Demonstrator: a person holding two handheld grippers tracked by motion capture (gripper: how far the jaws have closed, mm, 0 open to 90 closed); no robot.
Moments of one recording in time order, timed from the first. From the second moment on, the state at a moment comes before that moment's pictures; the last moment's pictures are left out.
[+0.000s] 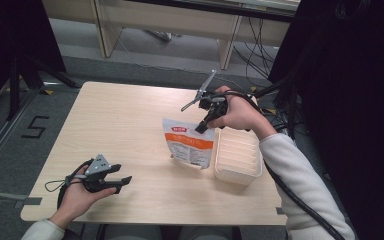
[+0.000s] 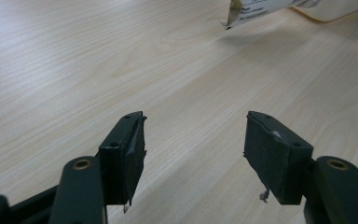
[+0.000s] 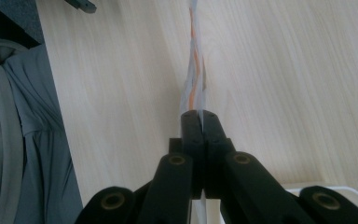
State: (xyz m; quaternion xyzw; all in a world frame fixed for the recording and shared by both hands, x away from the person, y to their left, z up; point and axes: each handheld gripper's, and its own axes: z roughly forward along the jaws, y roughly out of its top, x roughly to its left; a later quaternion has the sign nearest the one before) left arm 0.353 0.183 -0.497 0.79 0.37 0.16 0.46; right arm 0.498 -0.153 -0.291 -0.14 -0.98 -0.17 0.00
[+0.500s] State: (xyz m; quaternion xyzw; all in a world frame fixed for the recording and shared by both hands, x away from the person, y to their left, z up) left arm 0.354 0.183 -0.497 0.79 0.36 0.16 0.46; right arm 0.494 -0.179 -0.263 -0.14 -0.97 -0.18 -0.01
